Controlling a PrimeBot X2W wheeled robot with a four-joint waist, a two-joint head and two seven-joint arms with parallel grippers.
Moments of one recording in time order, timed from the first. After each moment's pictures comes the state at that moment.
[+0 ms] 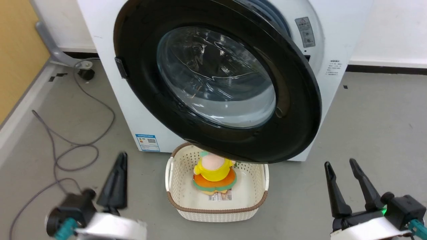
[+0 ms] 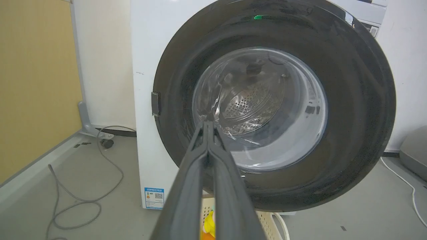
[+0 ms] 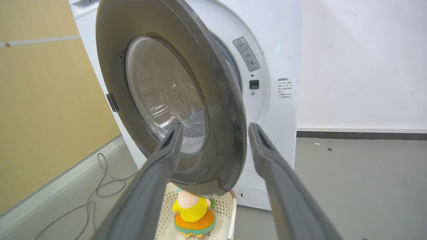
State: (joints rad) left arm -0.02 0.31 -0.24 -0.05 -0.45 0.11 -0.26; right arm 0.01 -0.13 0.08 0.06 0.28 0.13 -0.26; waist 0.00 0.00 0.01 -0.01
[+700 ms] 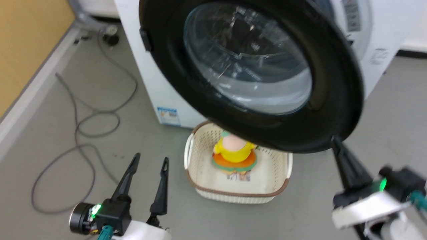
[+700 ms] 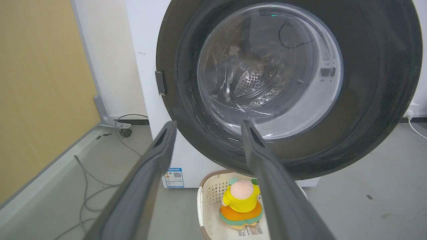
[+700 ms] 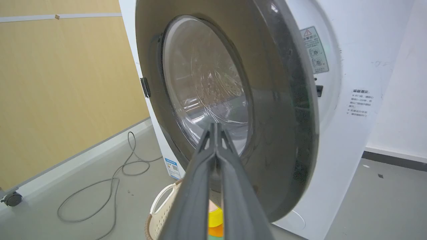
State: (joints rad) left arm 0.00 0.21 -0.27 -0.06 -0.20 0.11 -0.26; right arm -0.10 -0.23 0.17 0.04 0.31 0.13 -0.23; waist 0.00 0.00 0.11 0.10
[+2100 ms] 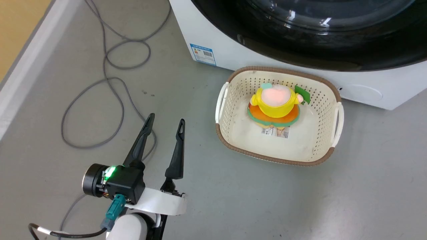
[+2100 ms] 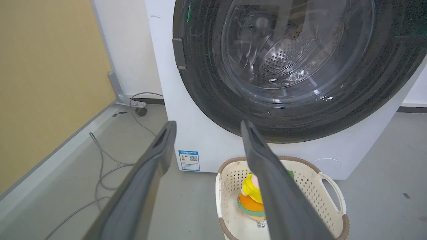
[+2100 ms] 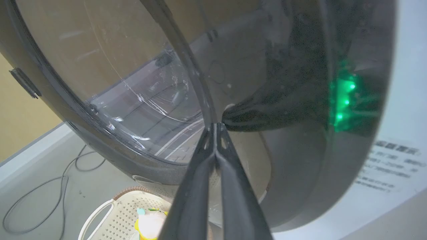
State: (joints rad) left arm -0.17 0.07 -0.23 -0.03 -0.11 0.02 -0.26; right arm -0.92 -0.54 0.17 0.69 0.54 0.14 -0.03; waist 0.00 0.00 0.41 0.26
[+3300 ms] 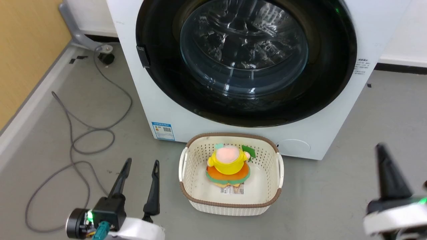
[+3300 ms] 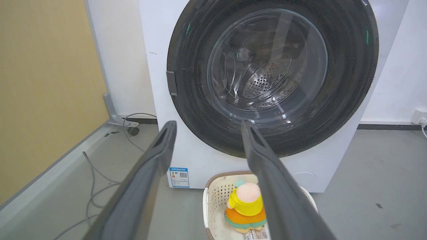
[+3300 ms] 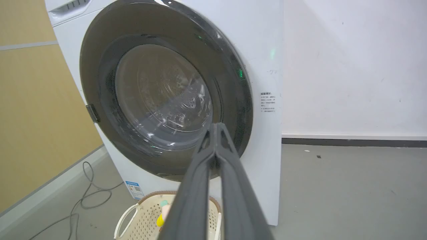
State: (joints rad) left arm -0.02 0.09 -0.11 0.06 -0.10 0.01 -0.26; right arm -0.05 -0.23 -0.05 0.04 0.37 0.13 -0.21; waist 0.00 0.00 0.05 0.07
